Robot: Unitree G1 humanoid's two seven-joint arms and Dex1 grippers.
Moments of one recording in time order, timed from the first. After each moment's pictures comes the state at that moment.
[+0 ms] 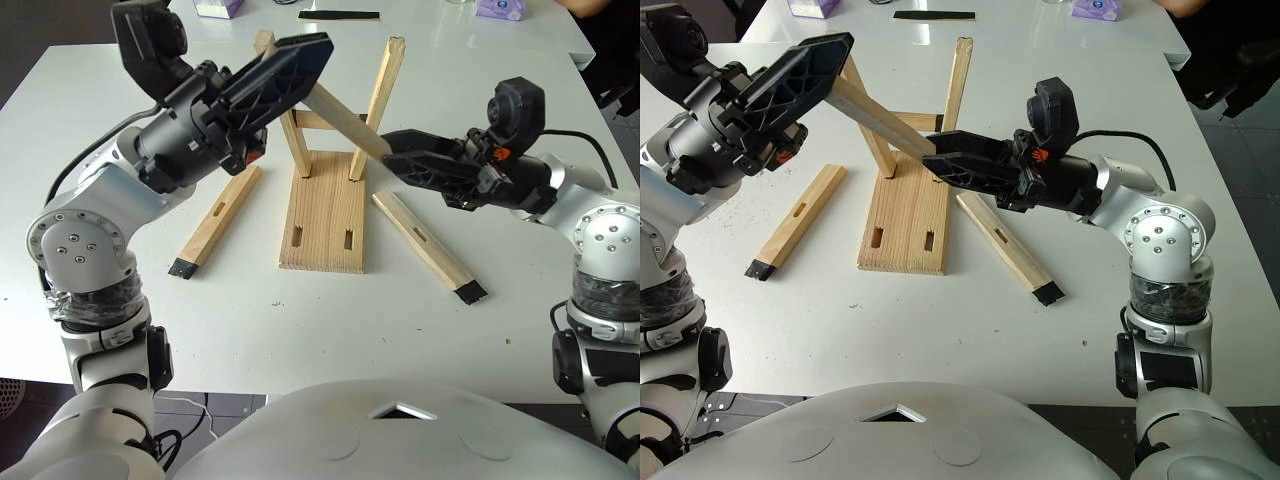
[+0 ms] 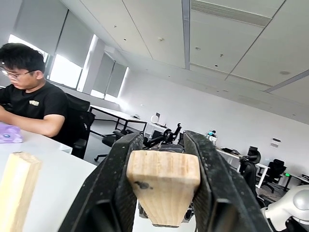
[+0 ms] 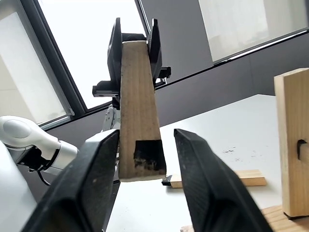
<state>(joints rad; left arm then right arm) -0.36 0.54 0.23 -0.44 -1.48 0.76 -0.52 -0.37 -0.51 -0.07 -0.32 1.09 0.84 0.89</state>
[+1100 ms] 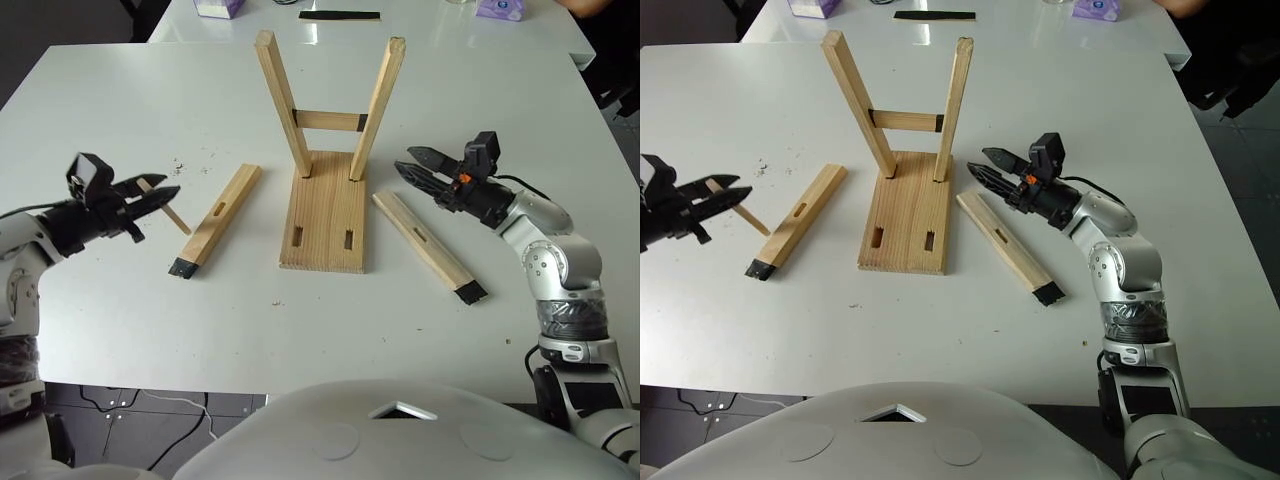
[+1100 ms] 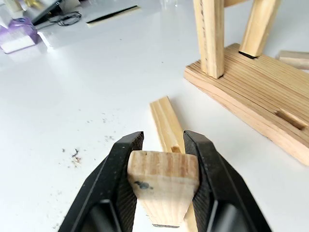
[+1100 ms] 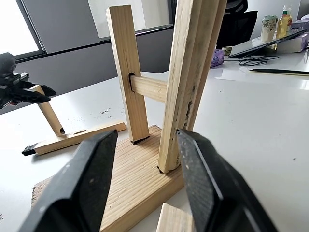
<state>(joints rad) 0.11 0.91 0.35 -0.02 -0.51 0.35 -1.01 -0.22 -0.41 -0.02 -0.08 0.55 0.41 0.80</state>
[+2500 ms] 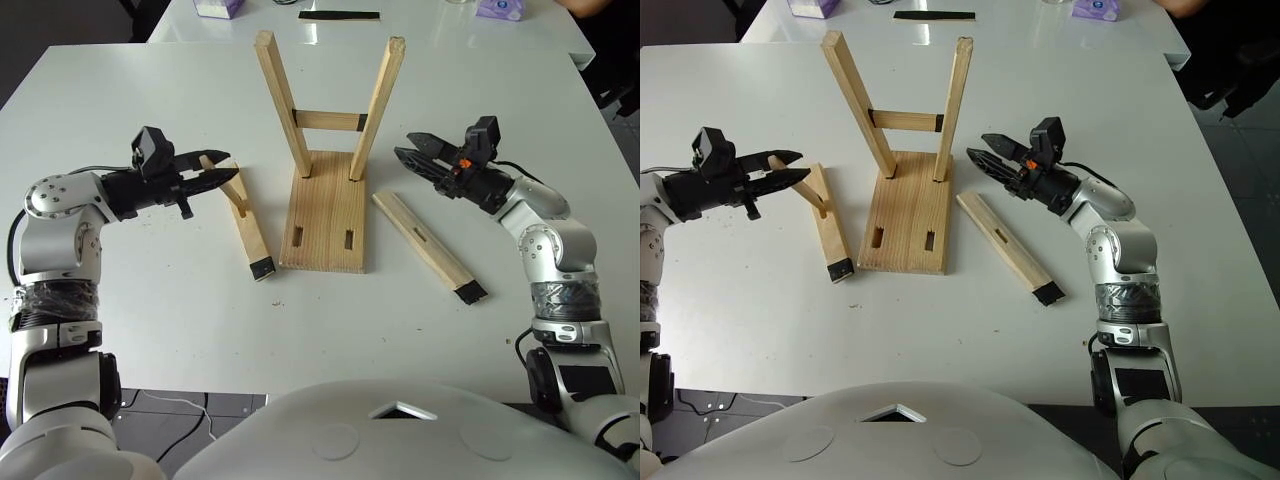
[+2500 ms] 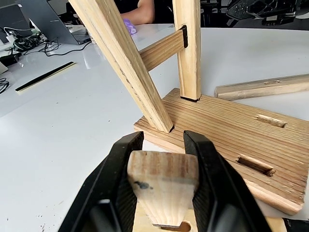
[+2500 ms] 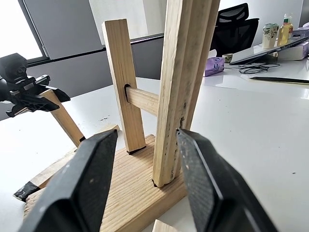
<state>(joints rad) -0.25 0.77 0.15 0.24 -0.43 0.11 -1.23 -0.30 -0.38 -0.03 0.03 0.53 0.40 0.85</state>
